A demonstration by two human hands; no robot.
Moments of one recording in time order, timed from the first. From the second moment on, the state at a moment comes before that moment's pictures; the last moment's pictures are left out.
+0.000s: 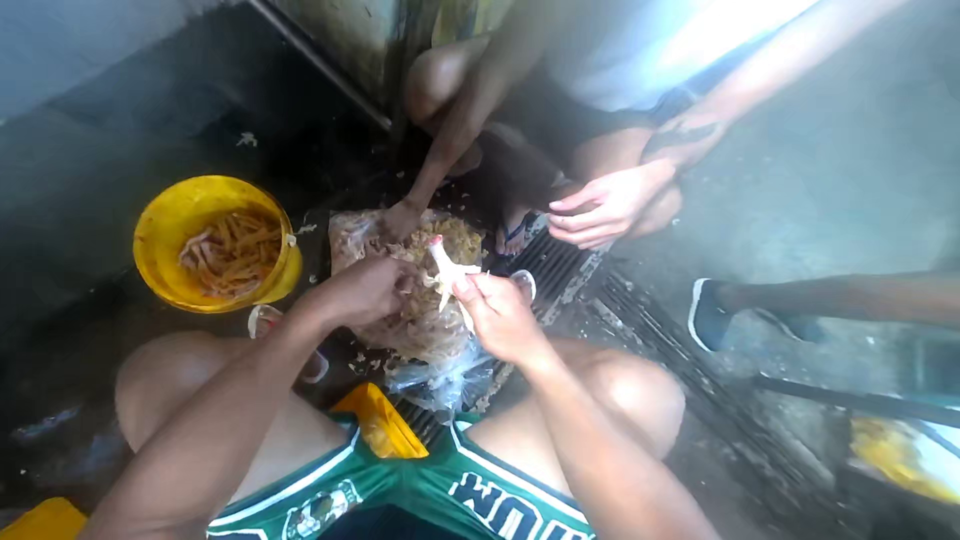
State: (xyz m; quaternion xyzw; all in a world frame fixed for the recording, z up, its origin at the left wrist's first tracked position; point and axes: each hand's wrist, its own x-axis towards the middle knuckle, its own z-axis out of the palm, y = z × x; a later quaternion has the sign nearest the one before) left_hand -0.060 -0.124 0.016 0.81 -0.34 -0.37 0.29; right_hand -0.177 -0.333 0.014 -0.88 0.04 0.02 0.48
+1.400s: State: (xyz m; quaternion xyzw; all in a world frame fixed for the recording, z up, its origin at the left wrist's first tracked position) left_hand 0.029 -0.113 0.017 0.77 0.04 -0.08 0.63; right_hand -0.192 -0.287 0.012 -0.89 0.04 0.07 0.44
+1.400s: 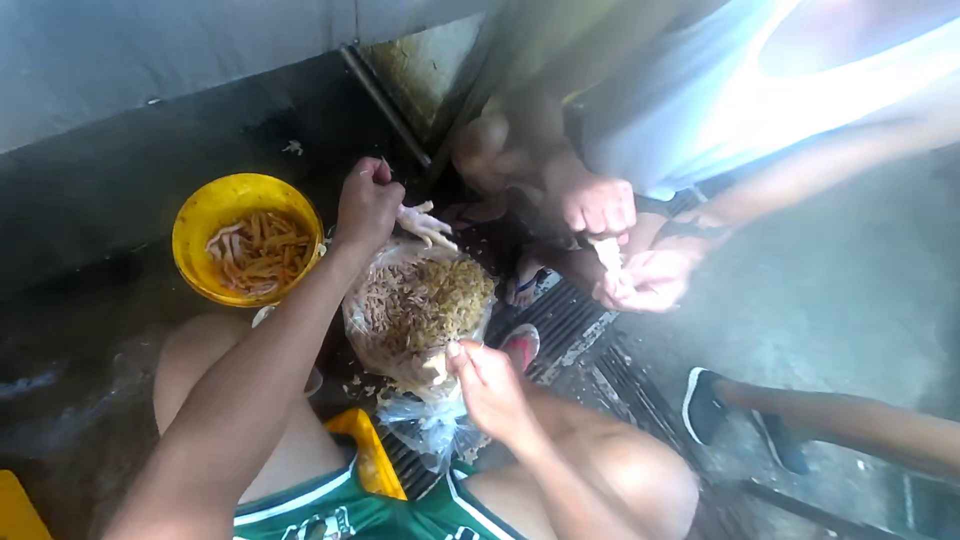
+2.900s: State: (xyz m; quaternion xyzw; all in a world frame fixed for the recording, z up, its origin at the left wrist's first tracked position) left_hand -0.026 -0.131 0.008 0.68 -0.23 -0.27 0.64; right_hand -0.172 -0.297 0.011 -0.73 0.06 0.09 0.67
